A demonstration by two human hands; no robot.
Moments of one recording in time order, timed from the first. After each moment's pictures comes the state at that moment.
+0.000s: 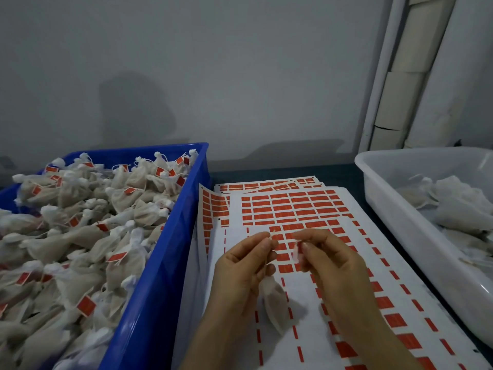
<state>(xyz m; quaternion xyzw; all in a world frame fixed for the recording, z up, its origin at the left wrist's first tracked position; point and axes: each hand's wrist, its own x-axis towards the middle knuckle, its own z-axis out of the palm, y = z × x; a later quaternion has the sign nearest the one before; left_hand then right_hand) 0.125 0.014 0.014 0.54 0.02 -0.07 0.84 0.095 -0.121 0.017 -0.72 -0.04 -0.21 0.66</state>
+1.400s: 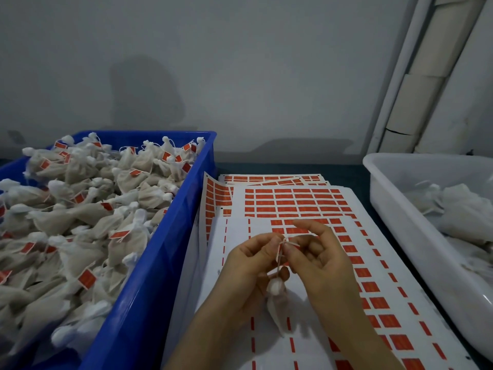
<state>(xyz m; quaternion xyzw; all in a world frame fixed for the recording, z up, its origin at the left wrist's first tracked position) 0.117 0.010 0.012 0.53 -0.05 -0.13 0.83 0.093 -0.111 0.014 -0.68 -0.07 -0.17 0.71</state>
